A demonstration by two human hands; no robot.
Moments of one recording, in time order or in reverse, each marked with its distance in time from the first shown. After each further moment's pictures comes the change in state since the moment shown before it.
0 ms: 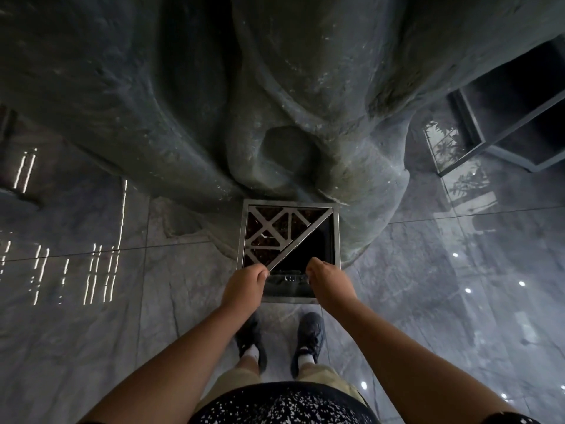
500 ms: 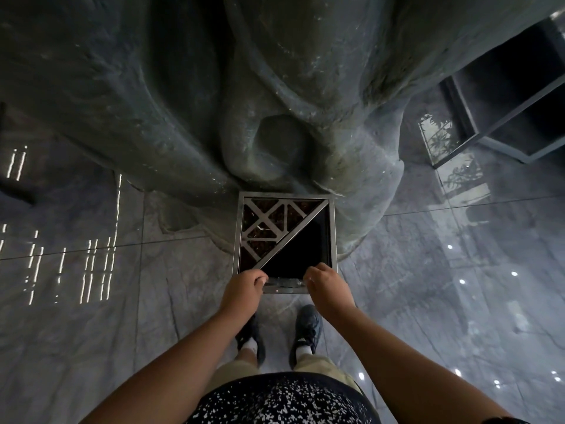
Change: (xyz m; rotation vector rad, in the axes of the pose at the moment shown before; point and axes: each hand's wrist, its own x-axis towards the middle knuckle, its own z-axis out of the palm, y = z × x) left_hand -0.021 -0.006 0.015 -0.123 -0.081 -0.101; right_hand -0.027 0.009 0.020 -0.022 0.019 -0.030
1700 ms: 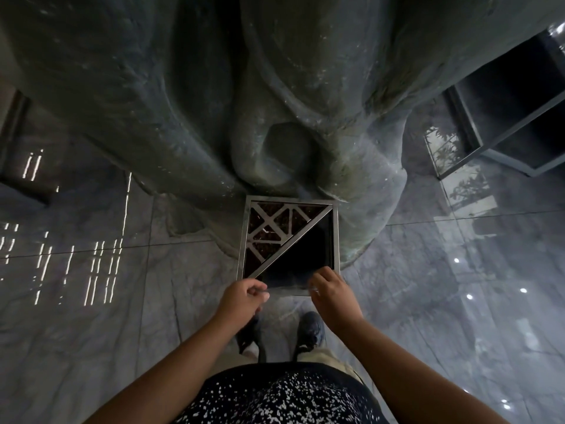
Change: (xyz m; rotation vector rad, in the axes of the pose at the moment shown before) left_hand -0.033 -0.003 -0.015 -0.283 -0.067 -0.144; right_hand -0.028 -0.006 -0.012 -0.050 0.197 -0.265
